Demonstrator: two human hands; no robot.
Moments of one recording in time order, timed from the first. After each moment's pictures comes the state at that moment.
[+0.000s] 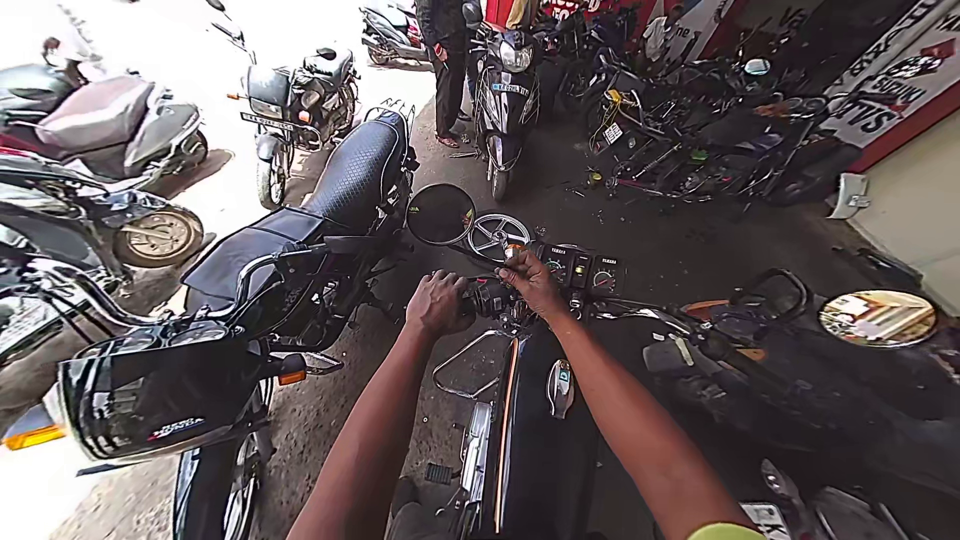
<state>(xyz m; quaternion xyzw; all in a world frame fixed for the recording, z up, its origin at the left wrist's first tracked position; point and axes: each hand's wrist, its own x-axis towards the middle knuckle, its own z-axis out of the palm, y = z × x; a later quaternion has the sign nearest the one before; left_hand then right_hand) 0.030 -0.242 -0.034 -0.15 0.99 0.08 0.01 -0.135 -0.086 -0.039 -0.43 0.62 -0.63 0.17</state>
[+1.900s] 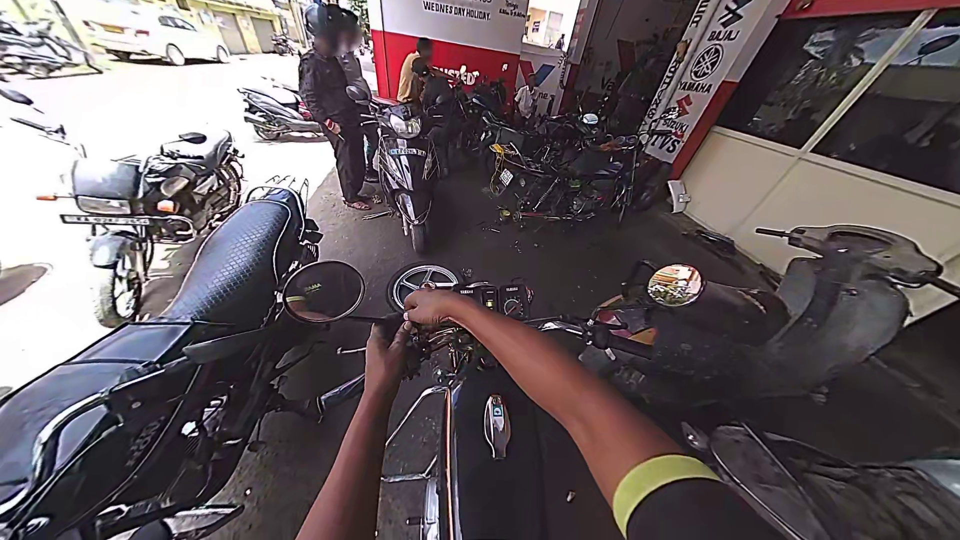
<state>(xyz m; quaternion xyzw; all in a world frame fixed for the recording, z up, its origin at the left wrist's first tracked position) -0.036 -0.166 -0.037 -0.19 0.67 0.63 -0.34 -0.162 -0.104 0.079 -0.49 0.81 -0.08 0.32</state>
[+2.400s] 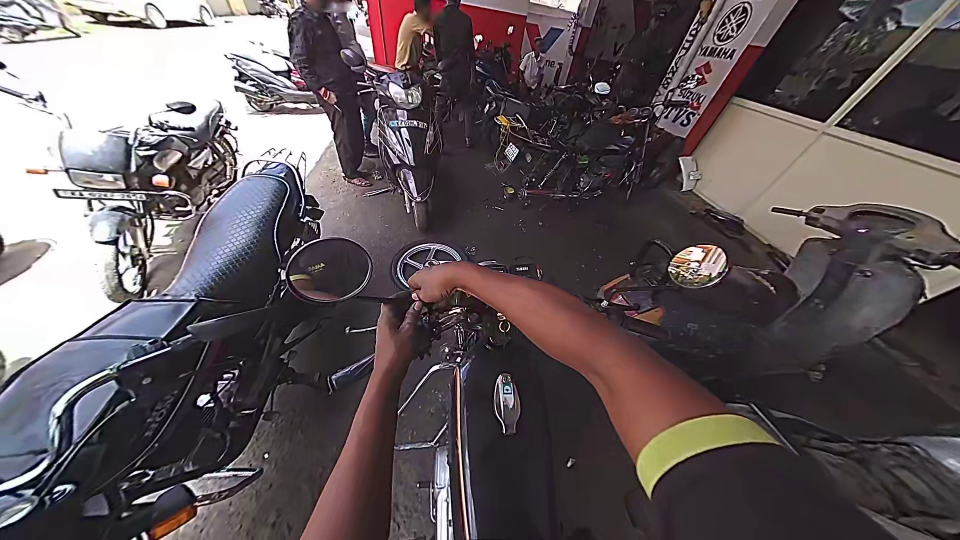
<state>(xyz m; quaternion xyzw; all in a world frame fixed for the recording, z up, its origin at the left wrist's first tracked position) -0.037 -0.172 -0.041 -0.15 0.68 0.63 -0.33 -0.170 -0.125 0.080 -0.55 0.78 0.04 0.31</state>
